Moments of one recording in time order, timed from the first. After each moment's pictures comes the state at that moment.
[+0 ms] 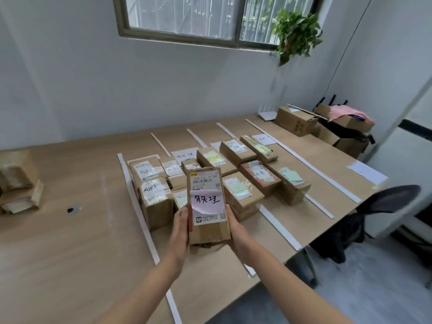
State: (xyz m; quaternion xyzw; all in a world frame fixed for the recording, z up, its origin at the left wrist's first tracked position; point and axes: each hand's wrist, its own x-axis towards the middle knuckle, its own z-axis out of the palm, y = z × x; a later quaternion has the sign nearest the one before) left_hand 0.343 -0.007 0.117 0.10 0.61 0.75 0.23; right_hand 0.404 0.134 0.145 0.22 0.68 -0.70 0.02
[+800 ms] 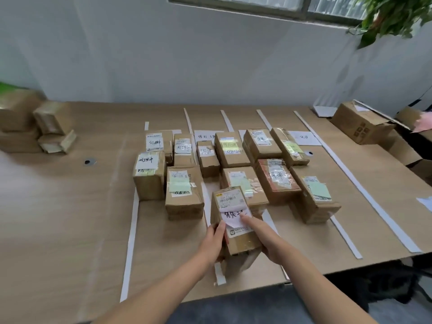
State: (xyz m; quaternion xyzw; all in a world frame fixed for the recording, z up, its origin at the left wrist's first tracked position) left_hand 0.391 0.197 0.044 -0.11 0.68 0.65 0.31; right_hand 0.406 0.354 0.106 0.24 0.70 -0.64 0.21
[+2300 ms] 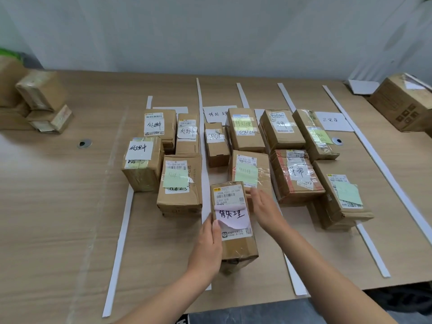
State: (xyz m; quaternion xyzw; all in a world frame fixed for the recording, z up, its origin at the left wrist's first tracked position) left_hand 0.355 0.204 0.023 -0.08 0.80 0.57 0.15; right_hand 0.282 0.377 0.054 0.09 0.90 -0.41 0.09
